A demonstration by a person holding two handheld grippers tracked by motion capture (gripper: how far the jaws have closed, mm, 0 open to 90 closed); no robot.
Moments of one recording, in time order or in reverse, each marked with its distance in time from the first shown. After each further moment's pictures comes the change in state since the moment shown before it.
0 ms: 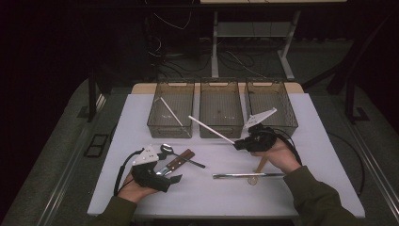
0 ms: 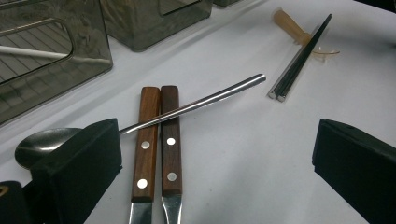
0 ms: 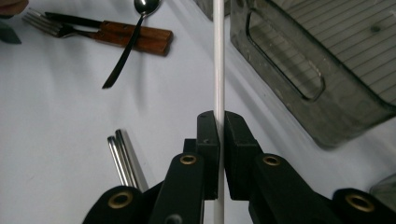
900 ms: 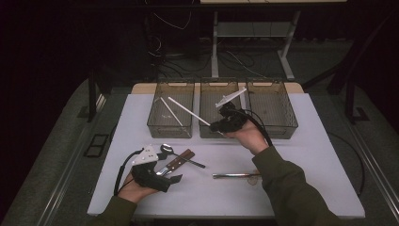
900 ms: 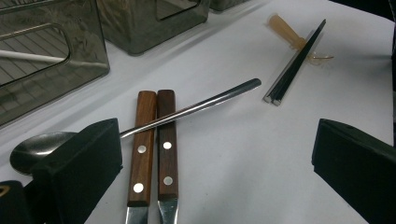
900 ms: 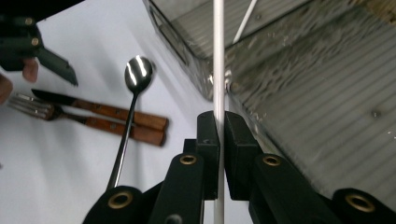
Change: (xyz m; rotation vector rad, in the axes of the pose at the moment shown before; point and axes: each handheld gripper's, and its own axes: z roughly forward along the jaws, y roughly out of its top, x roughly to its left) left arm -0.001 0.001 -0.001 -0.014 -0.016 -0.003; right arm 0.010 0.090 0.037 -0.004 -0.044 0.056
